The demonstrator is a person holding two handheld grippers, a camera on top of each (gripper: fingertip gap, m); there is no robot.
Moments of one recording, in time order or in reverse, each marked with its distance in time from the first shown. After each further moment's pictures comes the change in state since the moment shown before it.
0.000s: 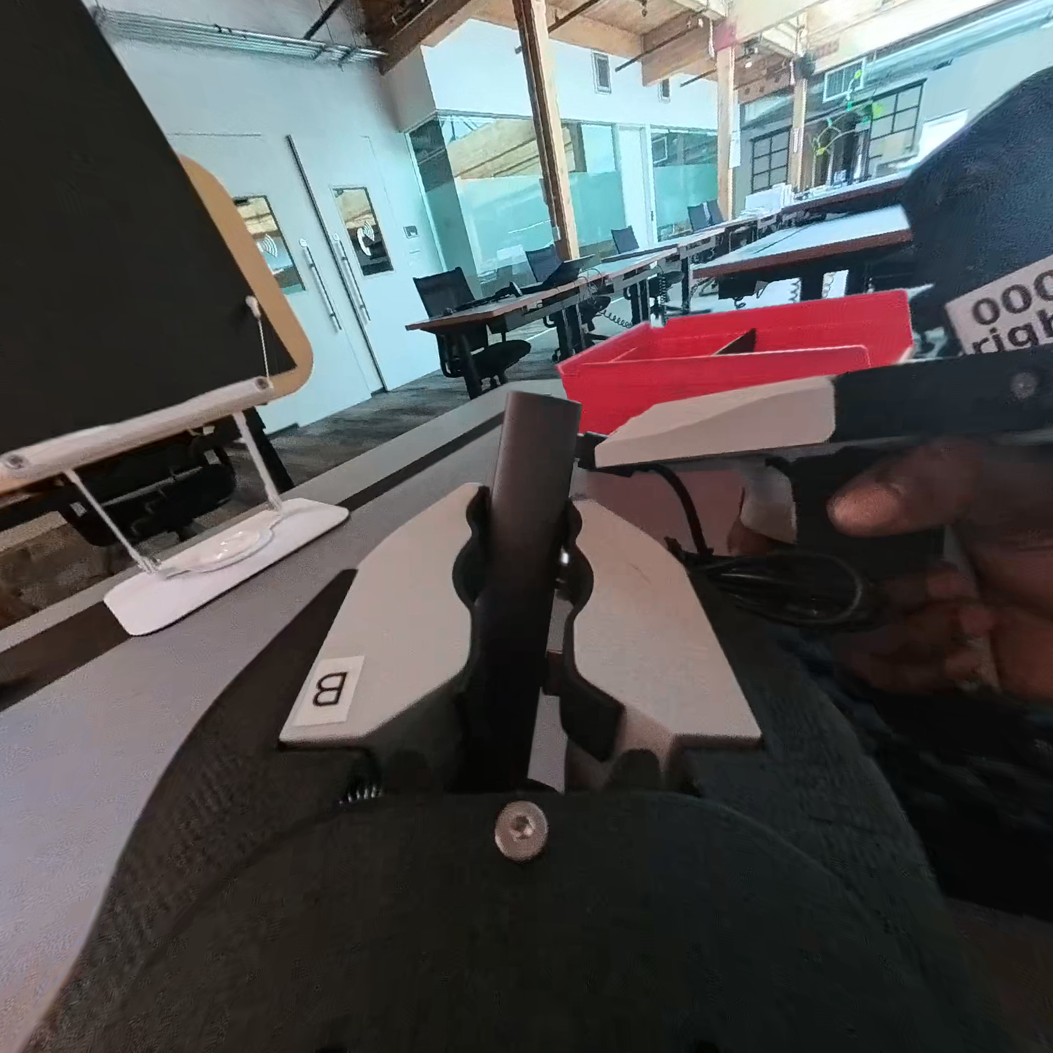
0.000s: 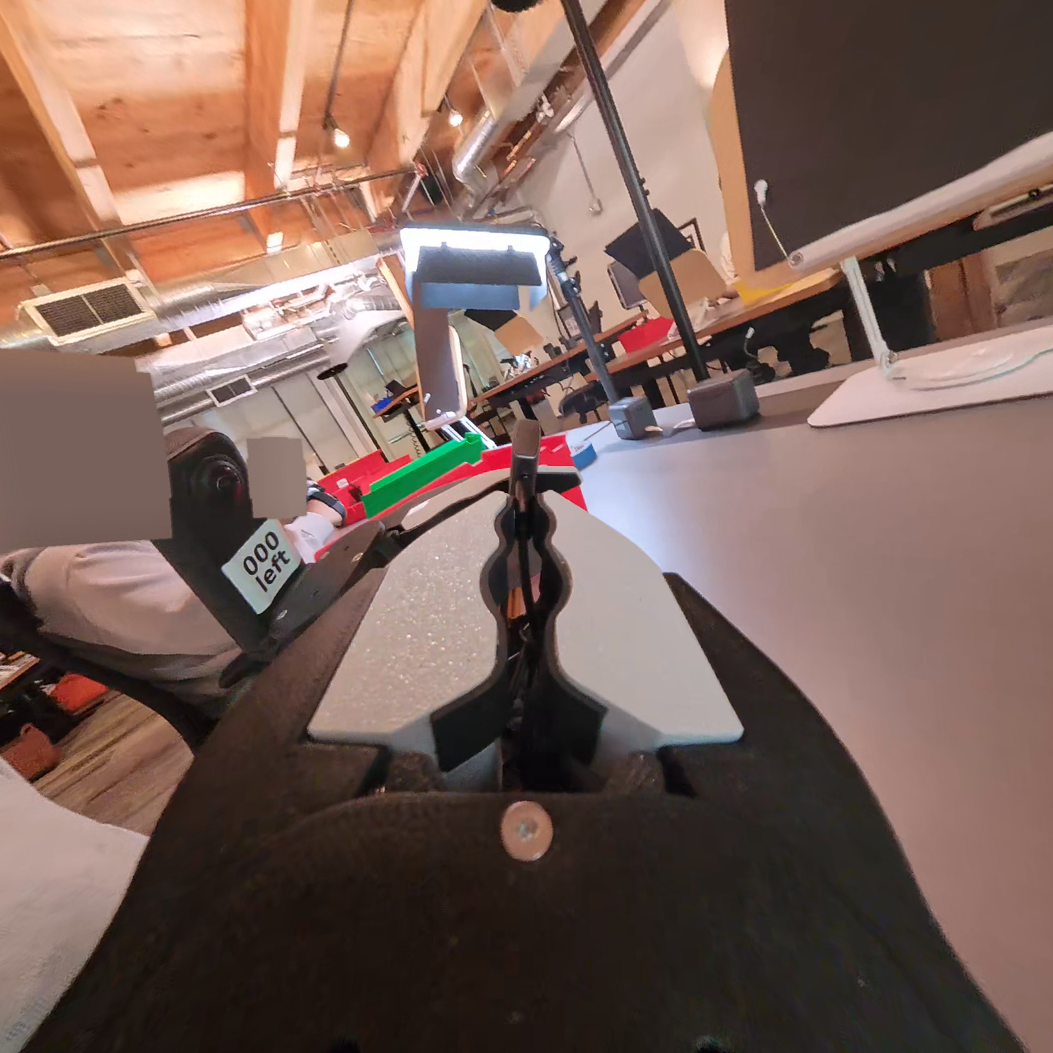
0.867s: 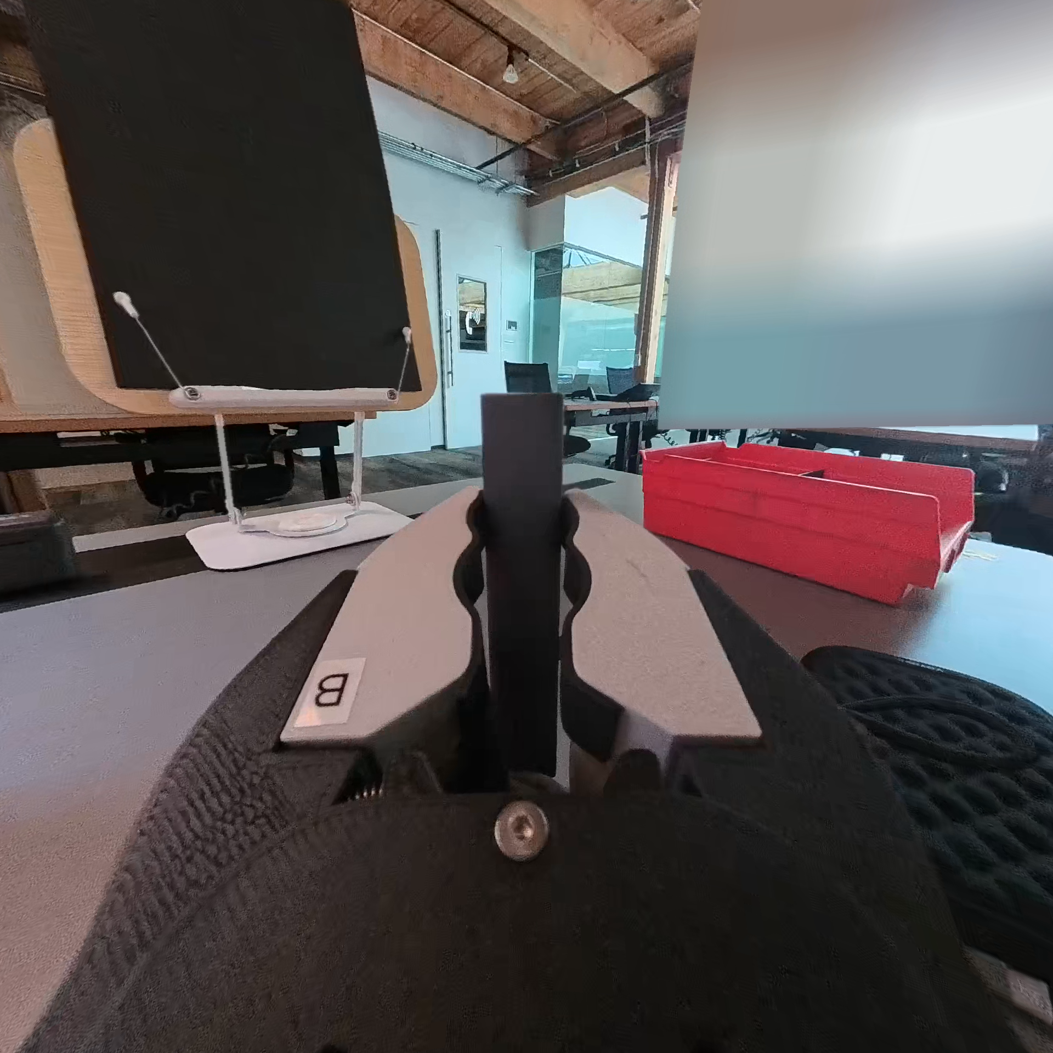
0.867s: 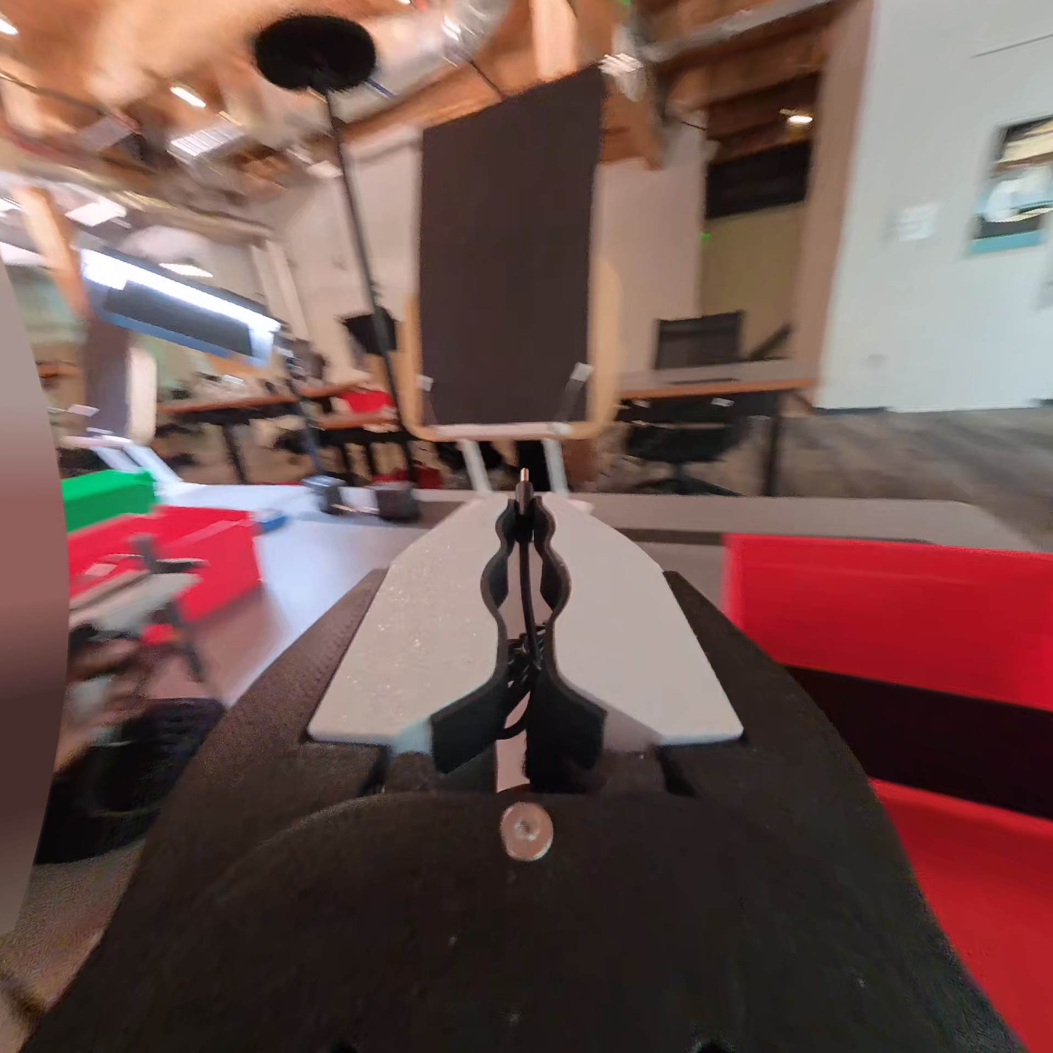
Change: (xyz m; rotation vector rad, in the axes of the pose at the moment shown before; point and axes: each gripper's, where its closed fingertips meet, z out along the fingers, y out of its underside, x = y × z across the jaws) left arm -0.062 0.002 -0.045 0.191 -0.184 -0.221; right arm 0.083 -0.168 -0.163 0.107 0.470 -0.440
